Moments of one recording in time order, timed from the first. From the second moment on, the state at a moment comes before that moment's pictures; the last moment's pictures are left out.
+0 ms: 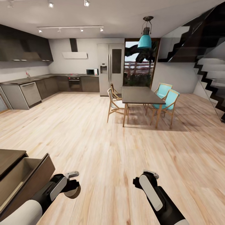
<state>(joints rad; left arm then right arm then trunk) -0.61 0.17 -0.38 -0.62 0.72 0.65 0.27 -0.42 0.05 0.30 -1.17 -0.84 0.79 -0.93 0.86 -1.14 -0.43</state>
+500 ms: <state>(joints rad) -0.61 0.17 -0.38 -0.62 0.72 0.65 0.27 -0.42 0.05 0.30 -1.17 -0.84 0.79 -0.93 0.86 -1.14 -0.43</state>
